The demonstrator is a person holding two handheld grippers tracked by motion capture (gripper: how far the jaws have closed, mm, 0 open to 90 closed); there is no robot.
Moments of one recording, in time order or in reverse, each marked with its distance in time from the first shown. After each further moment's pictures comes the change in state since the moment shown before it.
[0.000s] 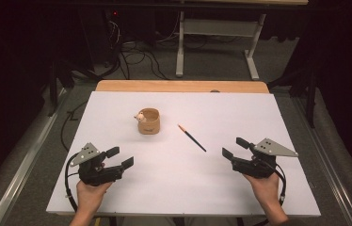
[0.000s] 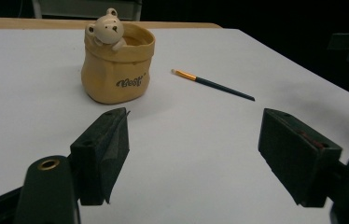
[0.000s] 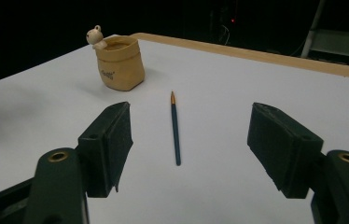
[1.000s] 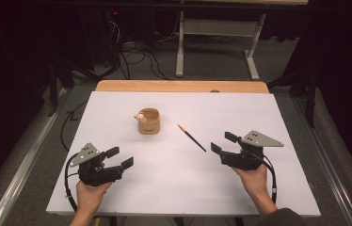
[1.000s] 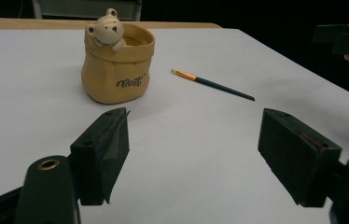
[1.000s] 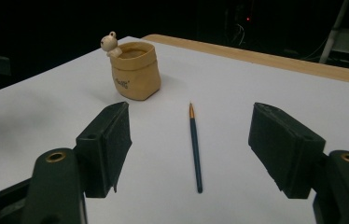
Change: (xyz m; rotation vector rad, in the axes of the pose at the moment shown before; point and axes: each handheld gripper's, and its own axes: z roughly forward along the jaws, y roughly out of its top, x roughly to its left) left arm 0.000 0.000 0.000 0.005 0.000 0.003; right arm 0.011 0.016 0.029 0.012 0.053 -0.007
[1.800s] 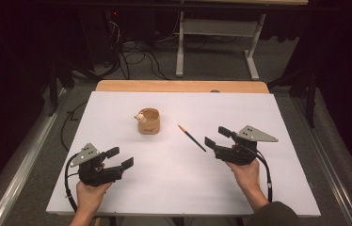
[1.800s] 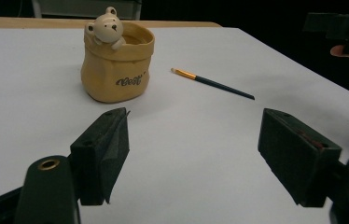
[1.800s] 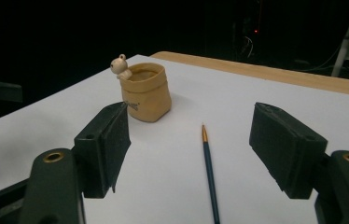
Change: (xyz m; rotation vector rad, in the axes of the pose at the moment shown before) left arm -0.001 -0.001 -0.001 -0.001 0.000 0.000; right arm 0.003 0.009 0.017 -0.060 0.039 0.035
